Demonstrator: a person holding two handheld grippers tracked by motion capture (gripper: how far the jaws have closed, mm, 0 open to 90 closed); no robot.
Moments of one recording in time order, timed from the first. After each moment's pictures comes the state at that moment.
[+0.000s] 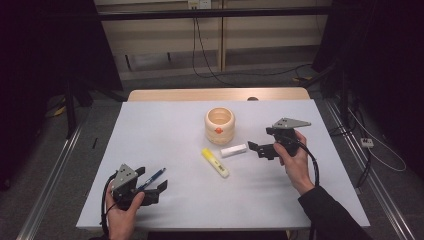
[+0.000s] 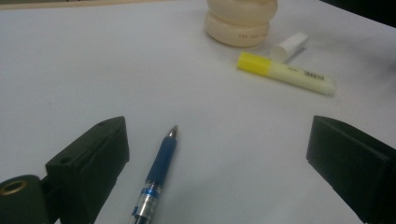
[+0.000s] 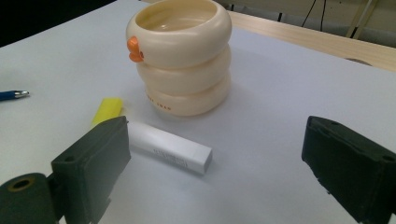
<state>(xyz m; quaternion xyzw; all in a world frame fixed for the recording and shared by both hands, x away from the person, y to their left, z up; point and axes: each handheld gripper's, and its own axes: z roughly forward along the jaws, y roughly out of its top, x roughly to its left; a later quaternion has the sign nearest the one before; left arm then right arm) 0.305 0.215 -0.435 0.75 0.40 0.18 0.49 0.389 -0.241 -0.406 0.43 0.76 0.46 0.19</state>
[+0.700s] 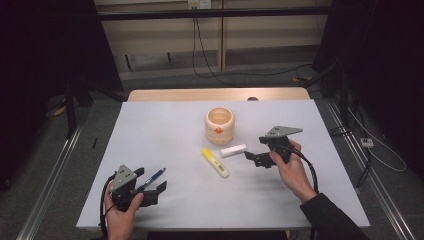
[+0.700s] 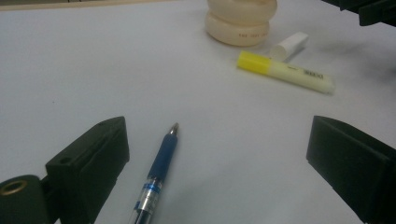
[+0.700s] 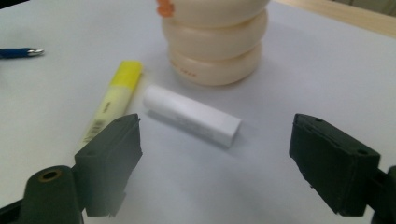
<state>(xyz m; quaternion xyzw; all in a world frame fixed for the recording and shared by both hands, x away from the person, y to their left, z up) 0.303 0.216 -0.433 0.75 0.40 0.18 0.48 0.381 -0.228 -0.422 0.39 0.80 0.44 0.16</state>
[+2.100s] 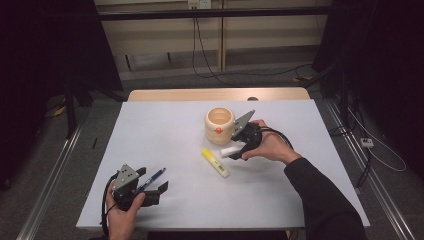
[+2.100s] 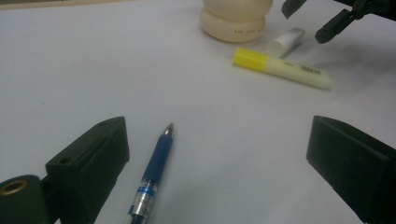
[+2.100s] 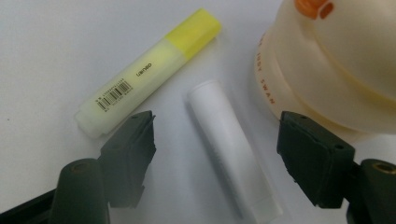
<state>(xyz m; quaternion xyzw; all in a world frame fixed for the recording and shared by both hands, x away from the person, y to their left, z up) 0.305 0.213 -0.435 0.76 0.40 0.18 0.48 0.453 -0.167 -0.415 0.10 0.95 0.30 0.06</state>
